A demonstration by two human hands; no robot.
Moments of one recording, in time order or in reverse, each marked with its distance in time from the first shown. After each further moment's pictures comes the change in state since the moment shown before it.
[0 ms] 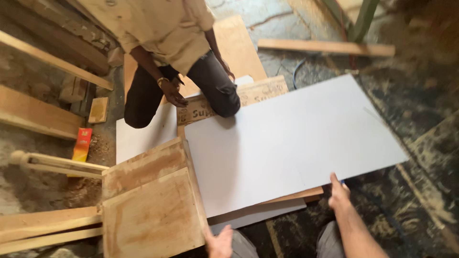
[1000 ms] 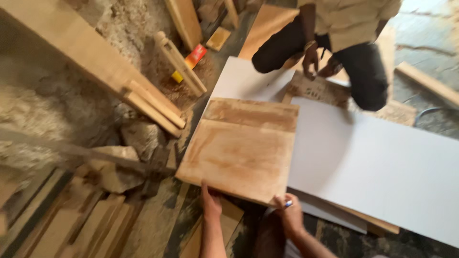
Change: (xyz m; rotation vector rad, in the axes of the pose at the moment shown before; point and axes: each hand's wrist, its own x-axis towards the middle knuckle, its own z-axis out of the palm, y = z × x) left_hand 0.012 0.181 -0.172 -0.322 -0.270 0.612; right_hand -0.342 0.240 0.114 -0.972 -0.759 -0.084
